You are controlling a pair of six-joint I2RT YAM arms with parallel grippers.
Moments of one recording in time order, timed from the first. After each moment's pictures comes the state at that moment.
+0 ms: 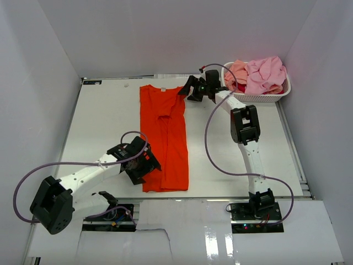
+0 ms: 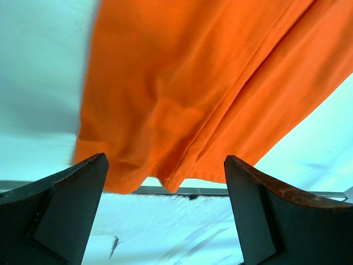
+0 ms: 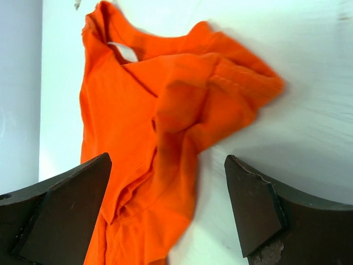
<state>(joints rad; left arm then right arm) -0.67 1.16 0.65 -0.70 0.04 -1.23 0.33 2.62 2.18 -0.11 -0.61 0.63</state>
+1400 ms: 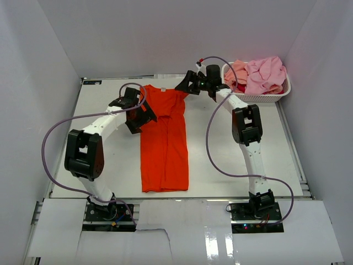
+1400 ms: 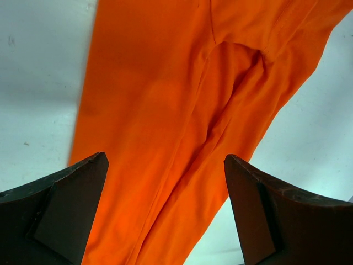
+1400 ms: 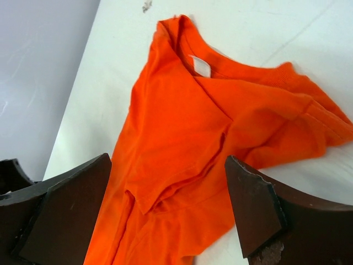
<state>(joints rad) -0.28 1.73 1.29 -0.60 0.07 -0.80 0.33 2.53 2.13 0.01 -0.72 0.57</state>
